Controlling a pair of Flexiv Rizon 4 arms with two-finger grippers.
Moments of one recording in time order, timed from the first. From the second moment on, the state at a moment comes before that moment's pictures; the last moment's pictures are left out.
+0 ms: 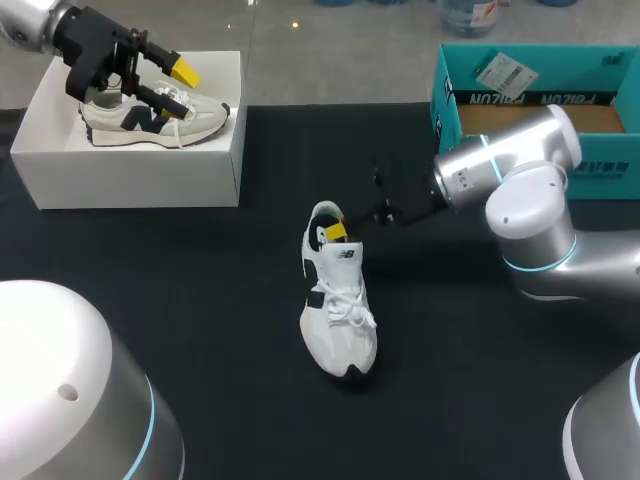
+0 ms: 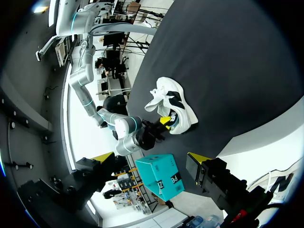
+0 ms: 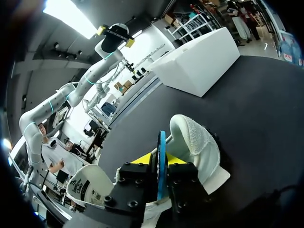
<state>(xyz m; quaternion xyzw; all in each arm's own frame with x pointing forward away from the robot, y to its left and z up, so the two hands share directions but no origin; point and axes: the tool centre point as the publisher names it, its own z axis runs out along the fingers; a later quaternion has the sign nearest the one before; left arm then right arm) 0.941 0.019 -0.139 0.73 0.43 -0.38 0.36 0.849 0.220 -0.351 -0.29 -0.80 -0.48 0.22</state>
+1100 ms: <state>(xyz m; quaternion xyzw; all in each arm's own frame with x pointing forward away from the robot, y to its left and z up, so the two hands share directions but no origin) 0.941 0.019 -0.139 0.73 0.43 -0.38 0.36 0.846 0.221 -0.356 -0.29 -0.80 -0.46 0.24</state>
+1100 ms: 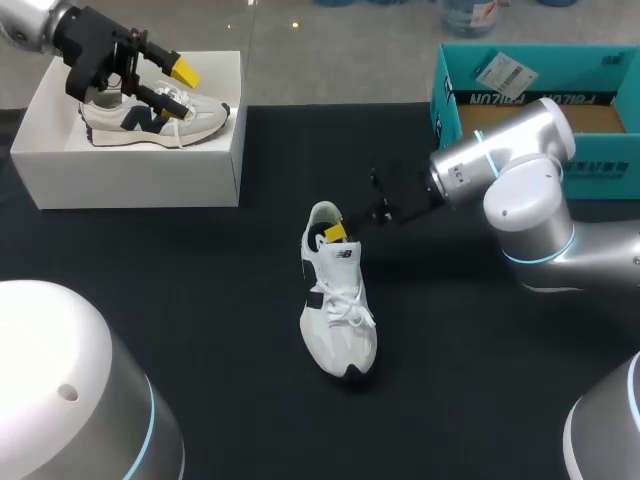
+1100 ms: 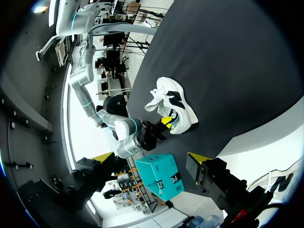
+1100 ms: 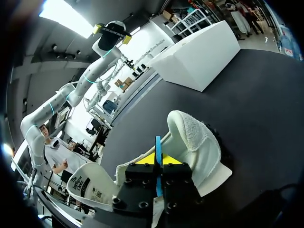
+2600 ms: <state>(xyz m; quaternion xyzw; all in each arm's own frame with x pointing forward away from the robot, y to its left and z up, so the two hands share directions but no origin) 0.941 0.019 -0.139 0.73 0.43 -0.38 0.36 0.852 0.191 -0.306 -0.48 -0.78 -0.37 0.13</state>
